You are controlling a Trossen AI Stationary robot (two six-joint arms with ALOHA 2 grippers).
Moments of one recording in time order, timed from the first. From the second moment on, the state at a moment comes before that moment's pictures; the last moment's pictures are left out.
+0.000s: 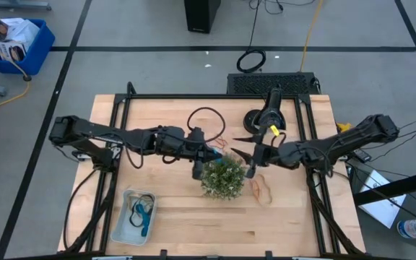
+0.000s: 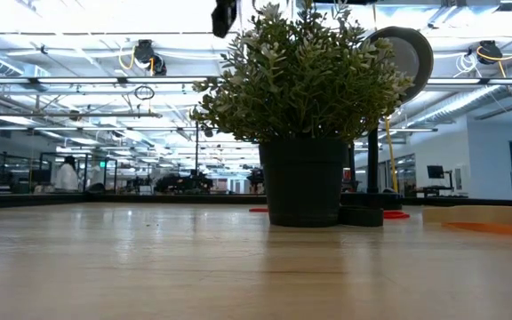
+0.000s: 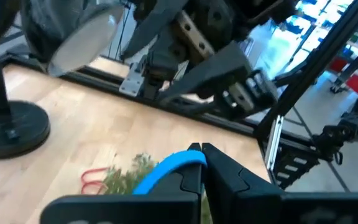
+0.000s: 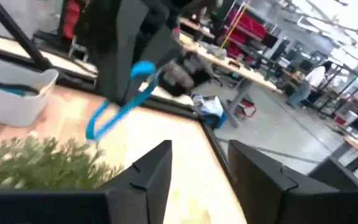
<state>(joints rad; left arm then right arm) -0.09 1.48 1.15 0.07 0.00 -0.36 0.30 1.15 0.80 0.17 0.64 -0.34</state>
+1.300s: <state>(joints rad) -0.47 1.28 1.15 -1.28 0.03 -1.51 0.41 1.11 0.55 -0.08 0.65 0.14</state>
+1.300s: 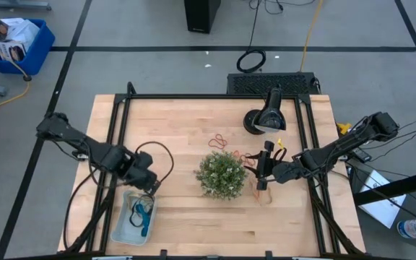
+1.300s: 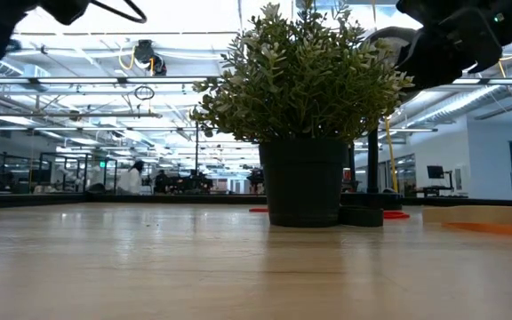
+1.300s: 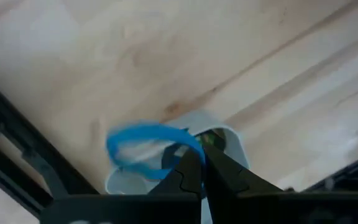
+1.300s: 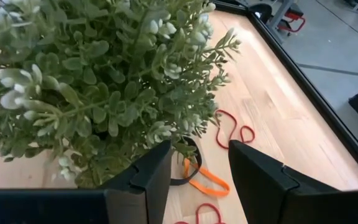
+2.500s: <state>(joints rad) -0.73 1.60 1.15 -1.12 0.10 -1.78 0.41 1.11 0.51 0.01 0.65 0.14</state>
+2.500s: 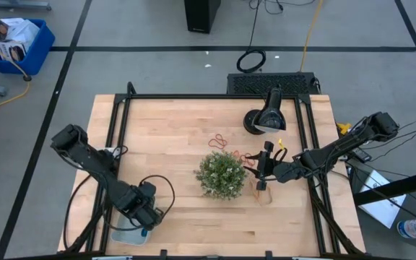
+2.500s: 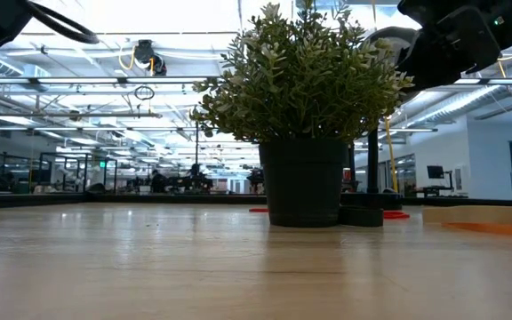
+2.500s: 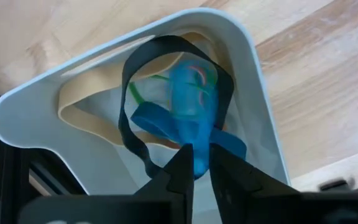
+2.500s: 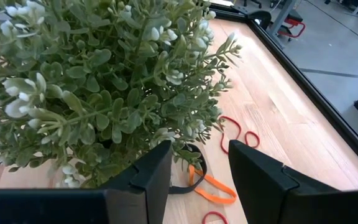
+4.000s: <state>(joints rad) -0.63 1.25 1.15 -1.02 -0.46 -1.37 0.41 1.11 0.51 0.01 0.51 0.12</state>
